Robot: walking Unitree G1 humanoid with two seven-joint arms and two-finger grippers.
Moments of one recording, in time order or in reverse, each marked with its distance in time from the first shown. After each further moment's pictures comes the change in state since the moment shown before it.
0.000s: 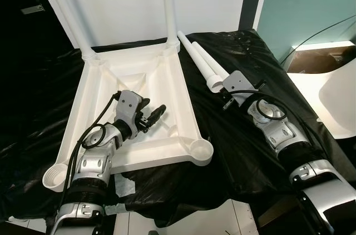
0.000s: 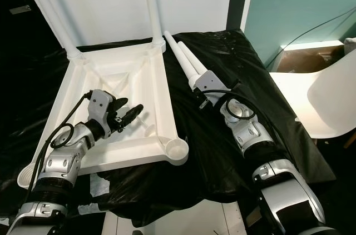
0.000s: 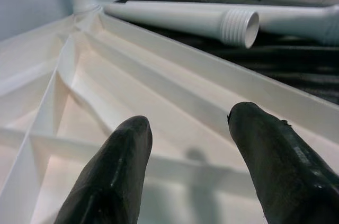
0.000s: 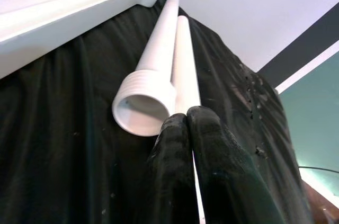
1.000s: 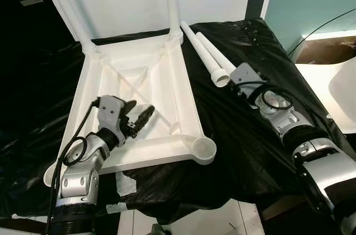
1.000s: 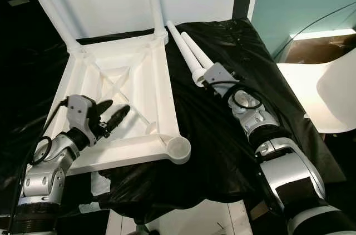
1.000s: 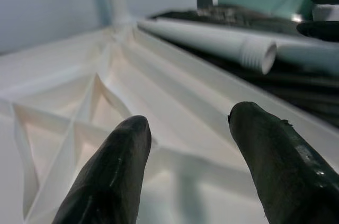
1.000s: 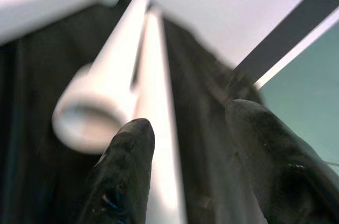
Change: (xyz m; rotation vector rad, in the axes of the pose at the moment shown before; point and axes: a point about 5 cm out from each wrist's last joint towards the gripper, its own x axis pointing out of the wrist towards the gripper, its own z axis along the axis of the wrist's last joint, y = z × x) left arm -0.035 -0.005 0.025 -0.075 -0.156 0.062; right arm 0.010 -0.034 0.000 0.039 -0.047 -0.186
